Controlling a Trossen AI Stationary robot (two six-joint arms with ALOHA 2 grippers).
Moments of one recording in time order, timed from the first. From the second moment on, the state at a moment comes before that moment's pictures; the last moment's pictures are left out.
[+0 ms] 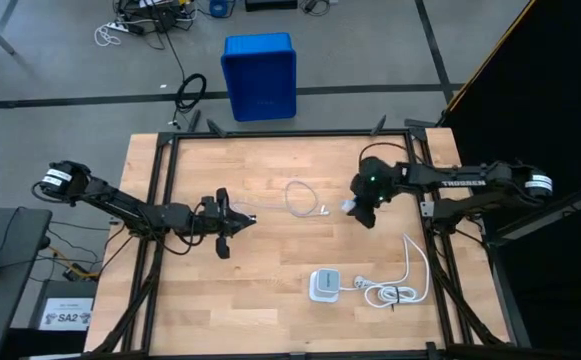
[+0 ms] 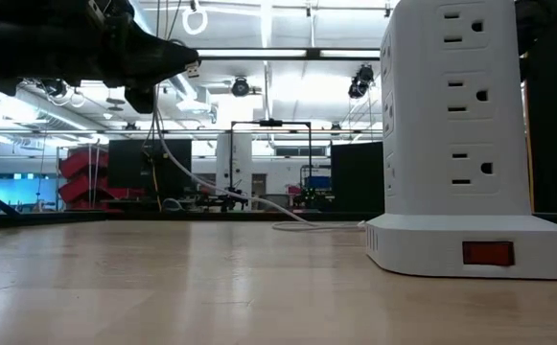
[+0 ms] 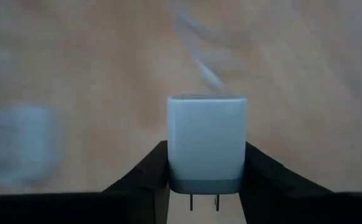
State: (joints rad) left arm -0.25 1.11 0.21 0.97 -0.34 -0.14; right arm -0.33 1.13 0.57 -0.29 -0.38 0.17
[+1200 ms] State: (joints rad) left arm -0.17 1.41 0.59 1.07 0.13 0.15; right arm -0.19 1.79 0.79 1.09 -1.22 0.52
